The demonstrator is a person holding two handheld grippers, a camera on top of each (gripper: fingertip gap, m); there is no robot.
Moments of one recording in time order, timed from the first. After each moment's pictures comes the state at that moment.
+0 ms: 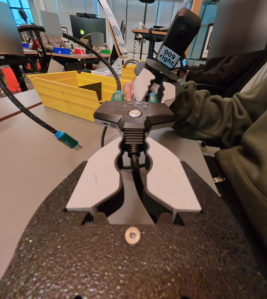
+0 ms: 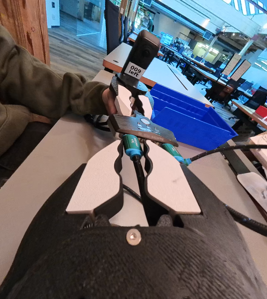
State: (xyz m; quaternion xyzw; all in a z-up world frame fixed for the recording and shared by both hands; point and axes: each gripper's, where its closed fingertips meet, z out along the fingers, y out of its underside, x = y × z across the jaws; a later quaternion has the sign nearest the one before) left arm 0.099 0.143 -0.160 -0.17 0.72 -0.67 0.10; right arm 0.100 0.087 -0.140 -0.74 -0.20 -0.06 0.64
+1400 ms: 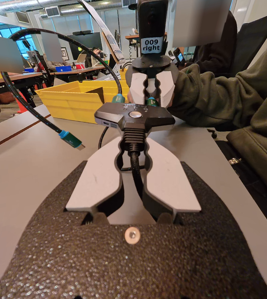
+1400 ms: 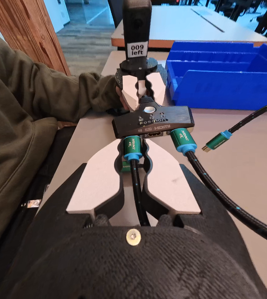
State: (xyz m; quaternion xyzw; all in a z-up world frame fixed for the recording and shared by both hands) left arm 0.099 0.158 -0.174 -0.11 0.72 -0.67 0.14; right arm 0.093 0.099 -0.164 -0.82 -0.11 0.08 0.56
